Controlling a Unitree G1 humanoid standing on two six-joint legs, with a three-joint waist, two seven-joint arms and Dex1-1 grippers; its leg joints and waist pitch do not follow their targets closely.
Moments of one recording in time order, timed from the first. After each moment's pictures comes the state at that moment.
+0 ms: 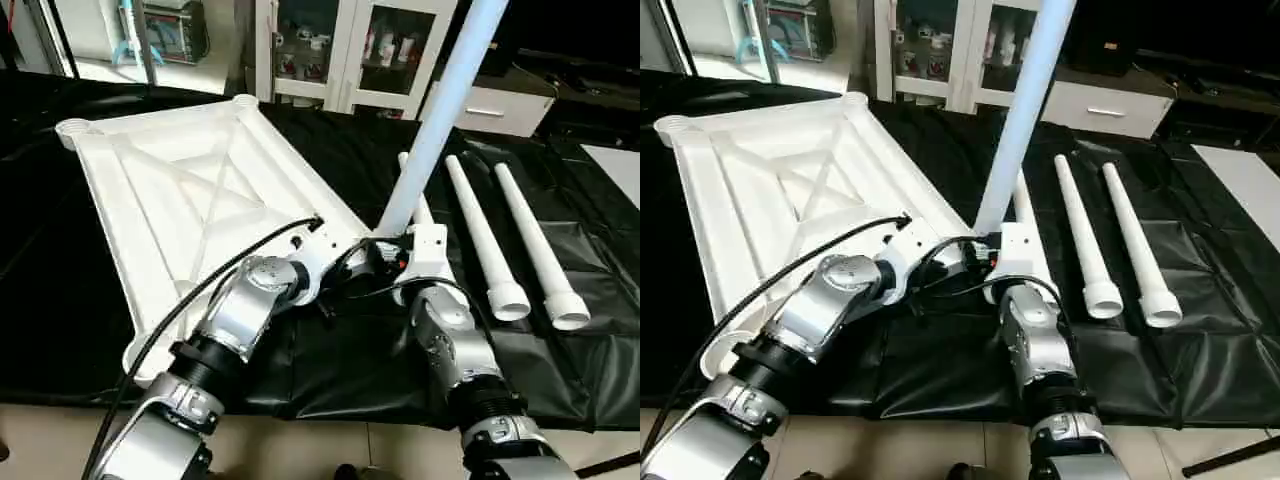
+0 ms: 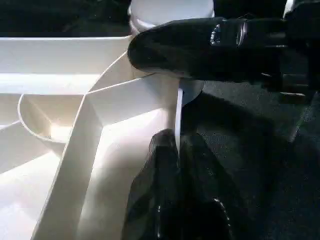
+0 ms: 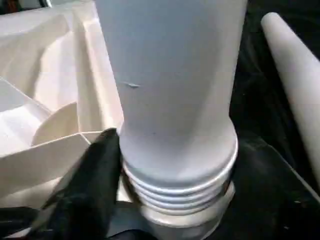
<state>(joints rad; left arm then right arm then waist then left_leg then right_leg) -0.63 0.13 -0.30 0.46 0.13 0.44 -0.62 -0.49 0.05 -0.08 0.68 0.17 -0.01 0.25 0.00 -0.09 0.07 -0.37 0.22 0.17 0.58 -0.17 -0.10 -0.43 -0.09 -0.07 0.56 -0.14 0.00</state>
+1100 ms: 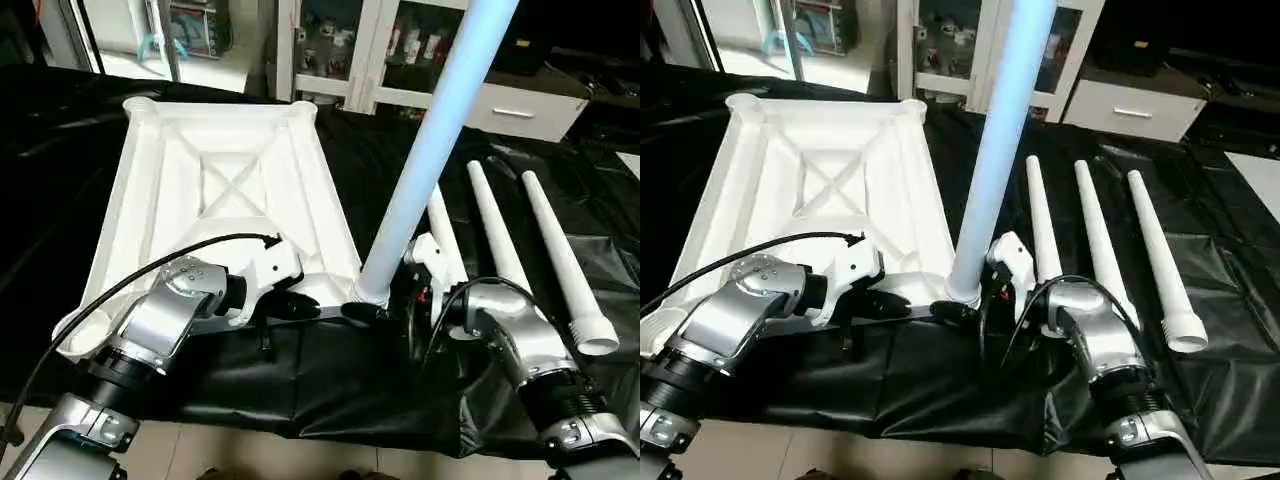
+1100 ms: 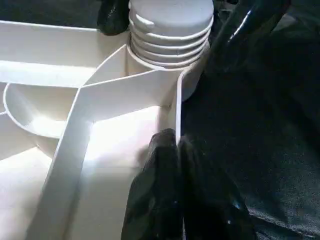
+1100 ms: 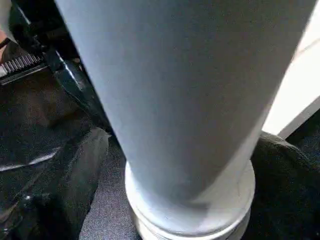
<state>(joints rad) -0.51 0.43 -0.33 0.27 -0.02 0.36 -1.16 -0.47 -0.31 0.15 0.55 0.22 0.14 1.09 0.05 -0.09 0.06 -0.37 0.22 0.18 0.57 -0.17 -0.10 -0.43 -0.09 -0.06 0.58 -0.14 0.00</state>
